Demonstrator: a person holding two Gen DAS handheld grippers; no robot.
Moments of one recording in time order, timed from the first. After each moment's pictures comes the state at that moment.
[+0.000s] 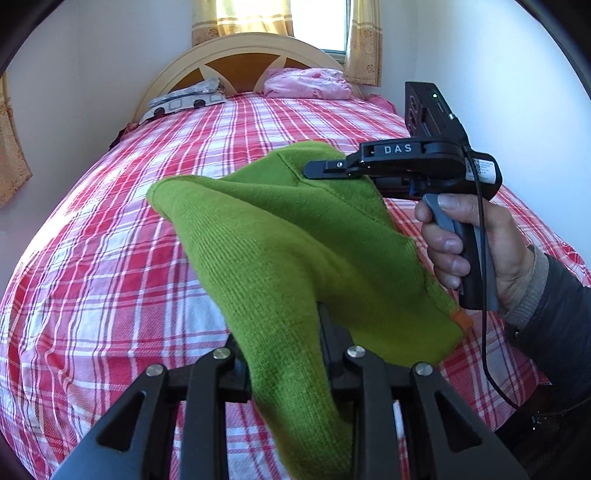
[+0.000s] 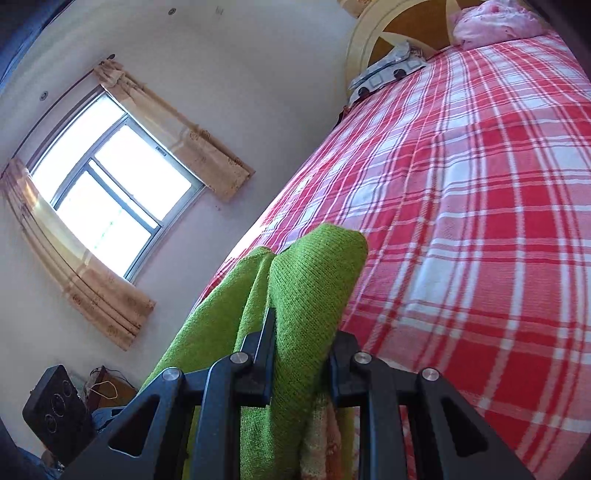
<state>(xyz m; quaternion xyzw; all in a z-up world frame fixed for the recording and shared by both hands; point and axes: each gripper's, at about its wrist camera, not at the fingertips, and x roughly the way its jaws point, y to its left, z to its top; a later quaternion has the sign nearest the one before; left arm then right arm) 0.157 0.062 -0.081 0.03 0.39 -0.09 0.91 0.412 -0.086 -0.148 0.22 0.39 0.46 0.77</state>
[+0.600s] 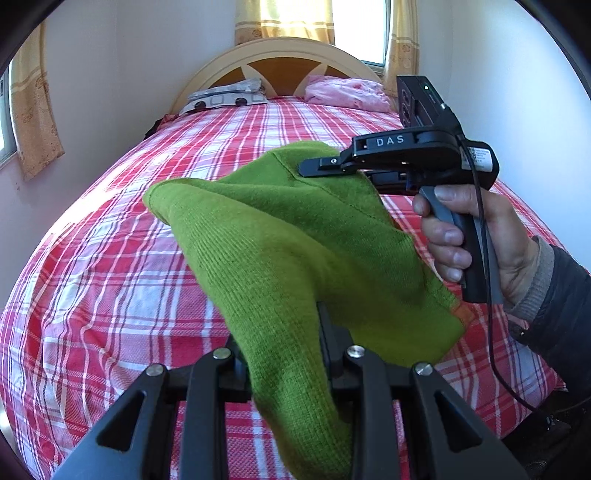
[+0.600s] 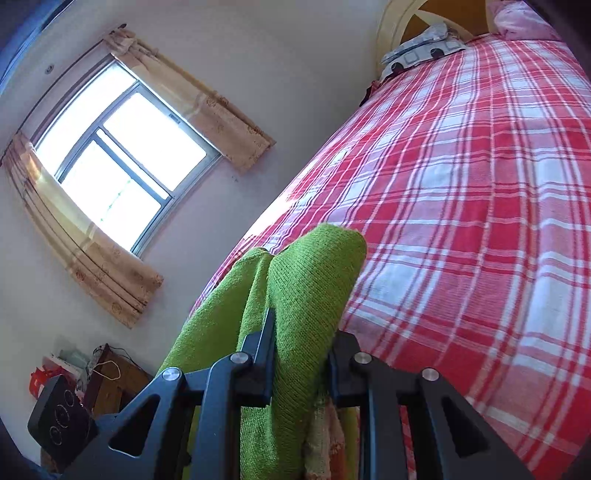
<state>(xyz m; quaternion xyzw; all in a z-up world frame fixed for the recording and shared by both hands) 0.142 0.127 -0.087 0.01 0.38 -0.04 0.92 0.419 0.025 -0.141 0.17 0.41 0.50 0.74</state>
